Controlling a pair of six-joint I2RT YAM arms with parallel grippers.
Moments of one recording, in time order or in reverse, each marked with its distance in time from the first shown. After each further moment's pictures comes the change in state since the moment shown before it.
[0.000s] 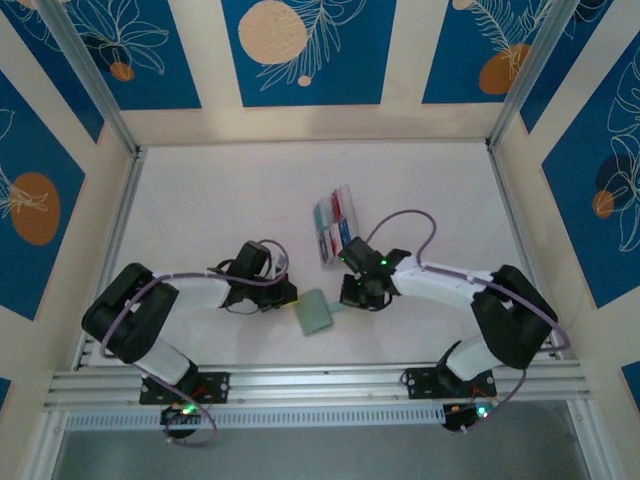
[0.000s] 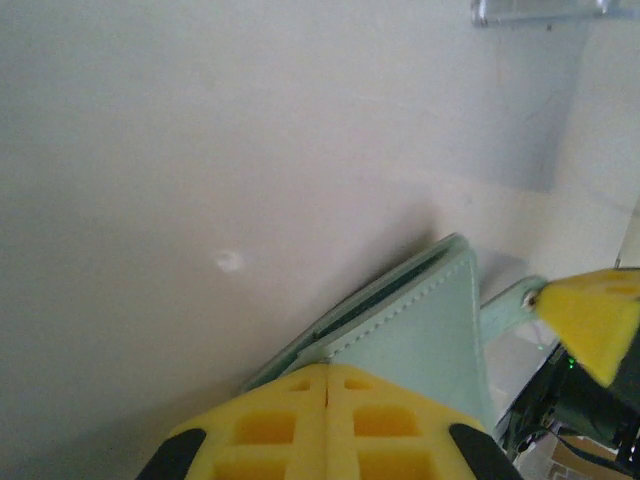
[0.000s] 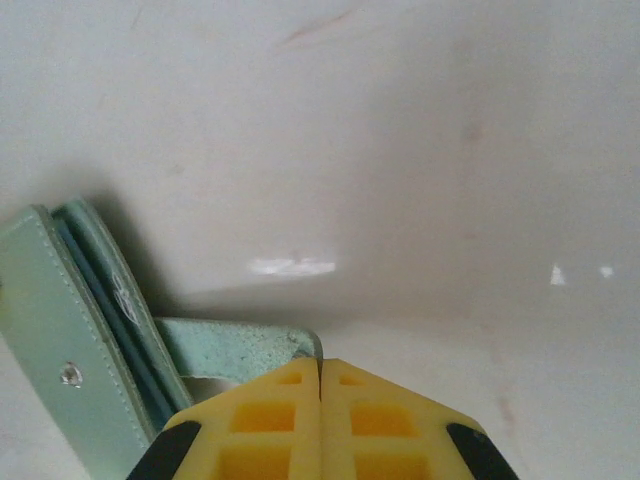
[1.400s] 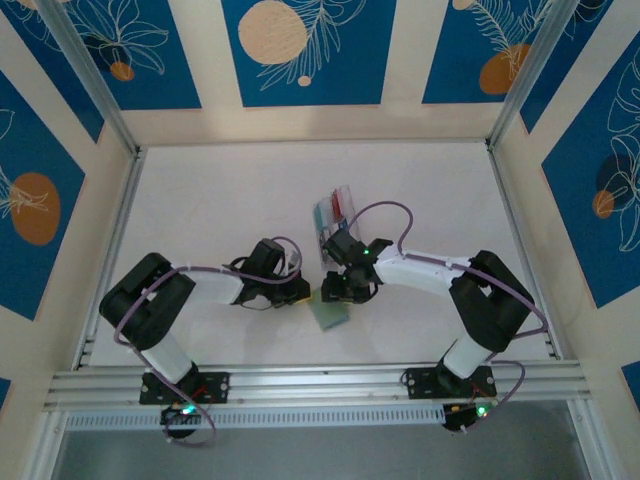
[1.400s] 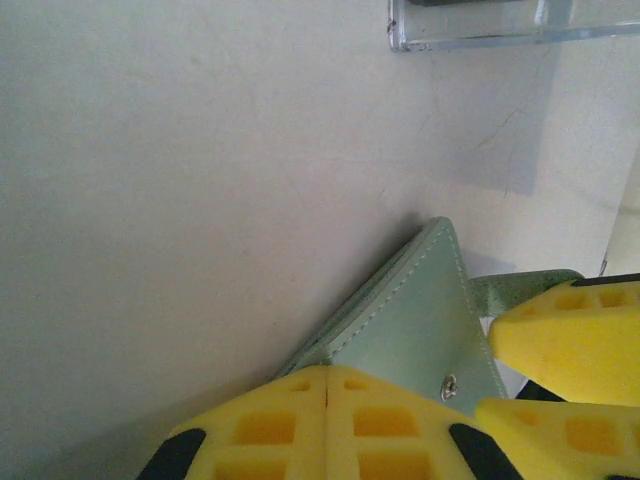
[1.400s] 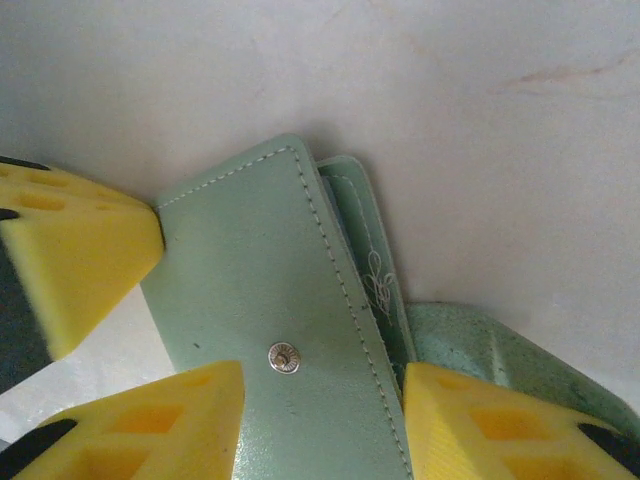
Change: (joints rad) left arm -0.071 0.102 0.066 0.102 -0.019 -0.055; right arm 0.046 0.166 0.164 -0.032 -0.081 -0.173
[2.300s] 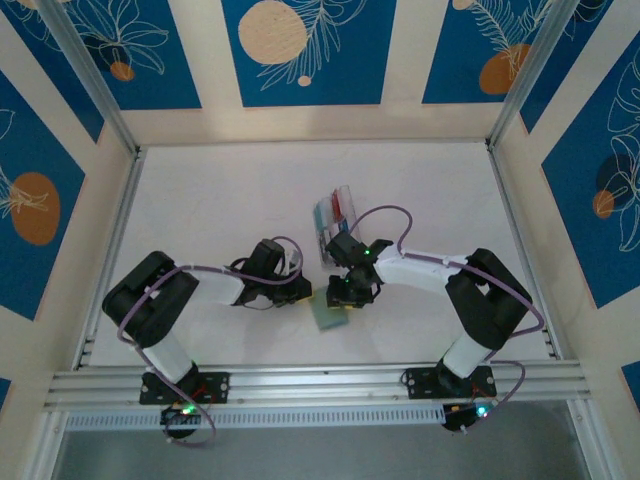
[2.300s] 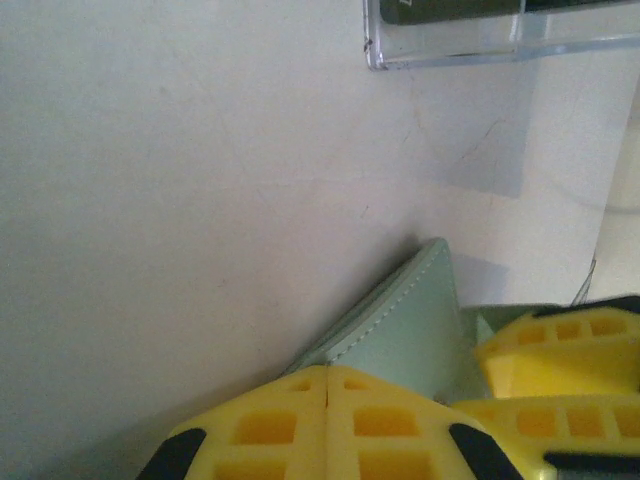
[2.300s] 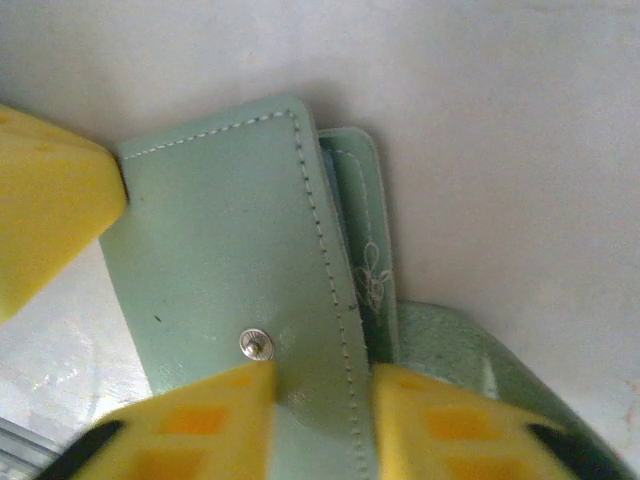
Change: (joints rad) left arm -0.001 0.023 -0.012 0.072 0.008 0.000; right arm -0.015 0.008 -0.018 -0.027 -0.056 -0.027
